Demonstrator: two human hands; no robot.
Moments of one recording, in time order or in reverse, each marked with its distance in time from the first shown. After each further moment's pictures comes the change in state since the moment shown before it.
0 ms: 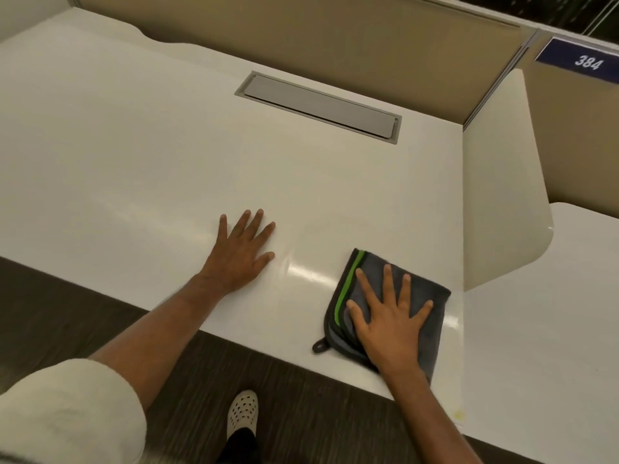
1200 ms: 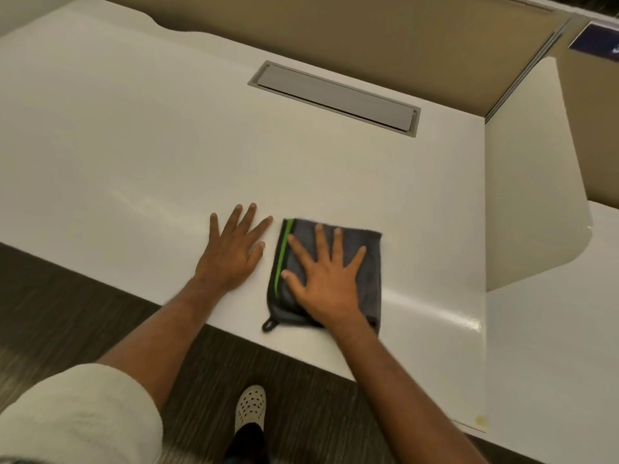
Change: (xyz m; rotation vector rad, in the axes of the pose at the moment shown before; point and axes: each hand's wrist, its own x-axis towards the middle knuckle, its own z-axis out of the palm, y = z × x) left_hand -0.012 -0.029 0.017 -0.131 0.073 -0.086; right_hand 0.060 -0.126 0.011 -0.040 -0.006 -0.328
